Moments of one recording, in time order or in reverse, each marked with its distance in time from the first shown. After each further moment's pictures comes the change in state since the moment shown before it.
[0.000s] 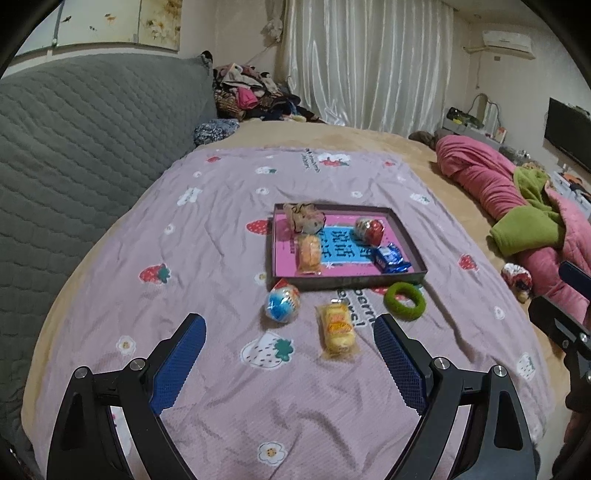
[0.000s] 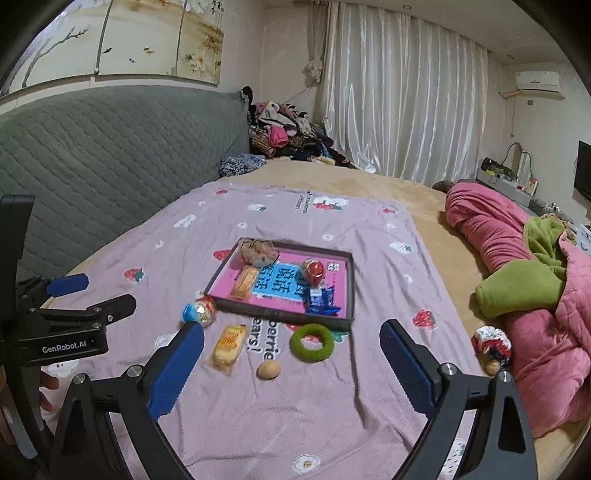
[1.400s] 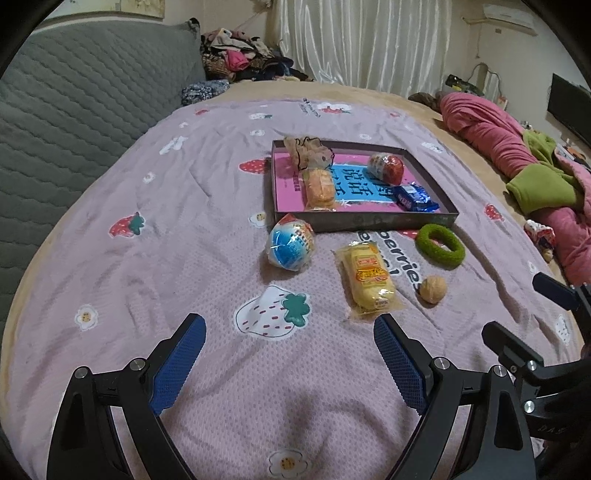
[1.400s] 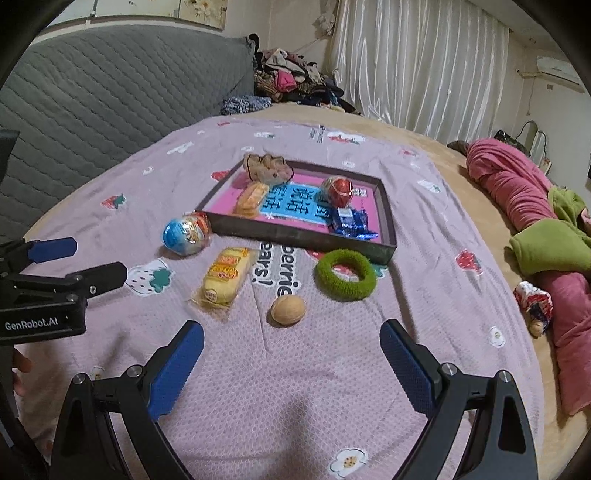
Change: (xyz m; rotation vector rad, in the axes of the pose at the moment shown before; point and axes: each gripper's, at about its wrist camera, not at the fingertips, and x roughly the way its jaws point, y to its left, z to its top) left arm 0.100 0.014 -0.053 0.029 0.132 -0.019; right arm 0.109 0.030 -0.077 -0.031 0.193 -0.008
